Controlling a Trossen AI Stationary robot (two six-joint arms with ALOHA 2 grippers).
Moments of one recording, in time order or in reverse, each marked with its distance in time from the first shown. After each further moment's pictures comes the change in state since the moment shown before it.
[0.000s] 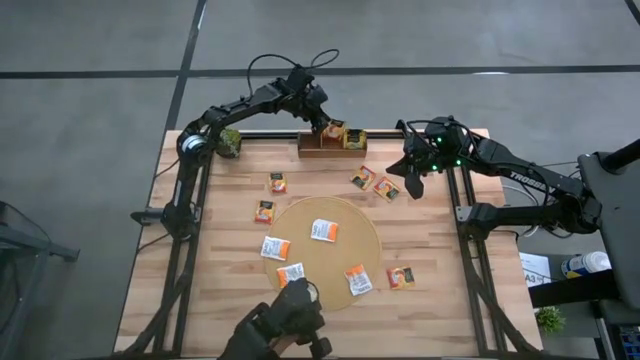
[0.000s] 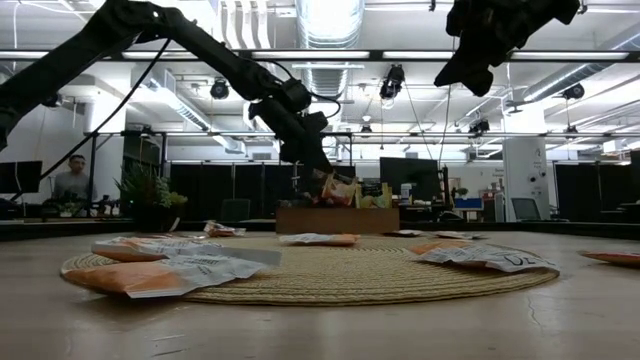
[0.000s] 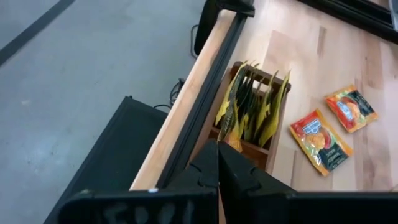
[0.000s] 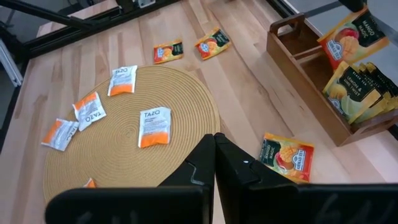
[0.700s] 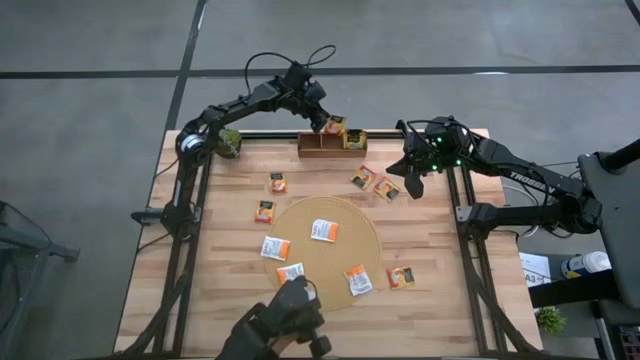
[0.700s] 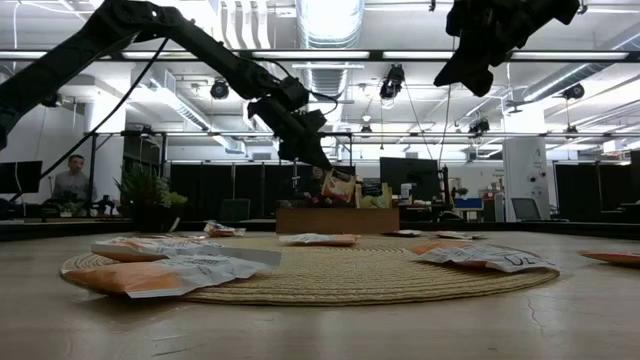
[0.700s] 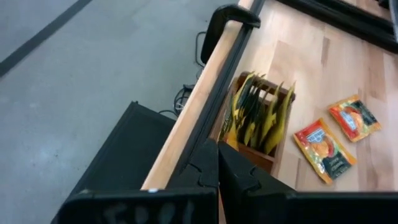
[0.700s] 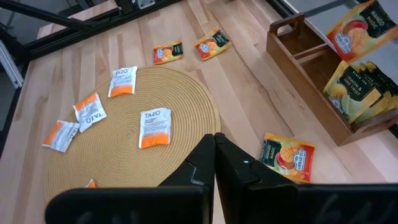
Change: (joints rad) left arm 0.007 -0.015 -0.001 0.020 -0.004 -0.017; right arm 0.000 0.000 0.000 0.002 0.000 0.007
